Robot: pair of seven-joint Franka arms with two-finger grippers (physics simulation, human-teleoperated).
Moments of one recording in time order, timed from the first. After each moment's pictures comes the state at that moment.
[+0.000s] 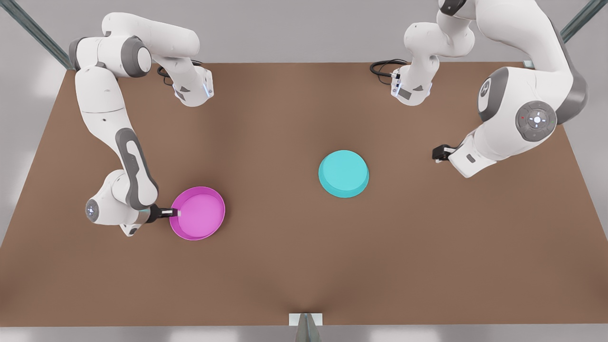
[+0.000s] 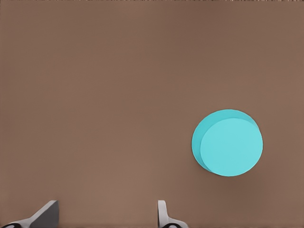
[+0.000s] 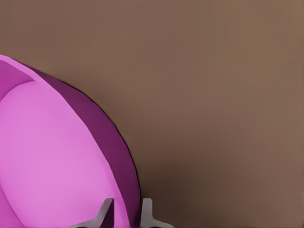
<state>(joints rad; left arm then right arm) -0.19 0.22 0.01 -1.35 0.01 1.36 -0.04 -0.13 0.69 0.04 -1.75 0.41 2.14 -0.40</state>
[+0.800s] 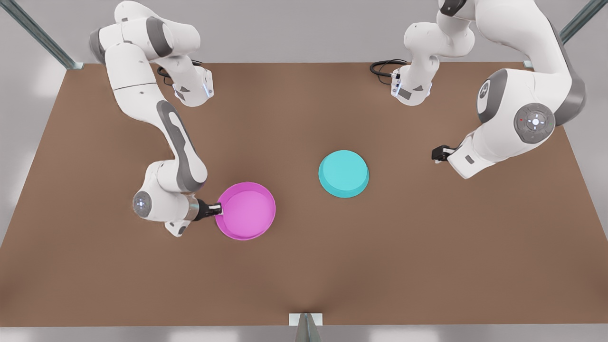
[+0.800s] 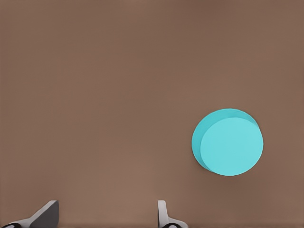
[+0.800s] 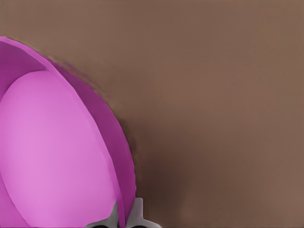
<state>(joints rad) -0.19 0.23 0.01 -1.35 0.01 1.36 -0.03 0.21 0.57 0.08 -1.64 0.42 2.10 -0.13</state>
